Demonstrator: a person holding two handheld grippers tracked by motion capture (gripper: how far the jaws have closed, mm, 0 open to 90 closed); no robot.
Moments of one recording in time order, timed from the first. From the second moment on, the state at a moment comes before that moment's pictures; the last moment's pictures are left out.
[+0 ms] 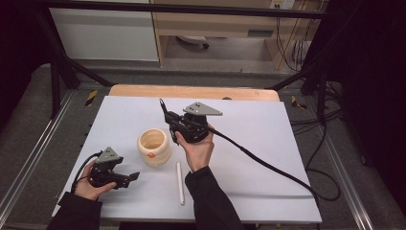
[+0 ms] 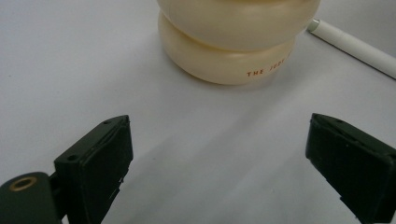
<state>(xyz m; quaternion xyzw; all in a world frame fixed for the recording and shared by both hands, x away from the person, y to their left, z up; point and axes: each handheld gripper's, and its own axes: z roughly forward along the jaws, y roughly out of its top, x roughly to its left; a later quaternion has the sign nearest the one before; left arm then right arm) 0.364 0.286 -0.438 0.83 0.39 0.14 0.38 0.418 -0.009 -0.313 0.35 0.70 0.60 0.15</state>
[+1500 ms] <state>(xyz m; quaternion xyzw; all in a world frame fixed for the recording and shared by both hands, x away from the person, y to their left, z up) 0.363 0.286 -0.438 0.83 0.39 0.14 0.38 0.454 0.063 -0.376 0.35 0.74 0.57 0.11</state>
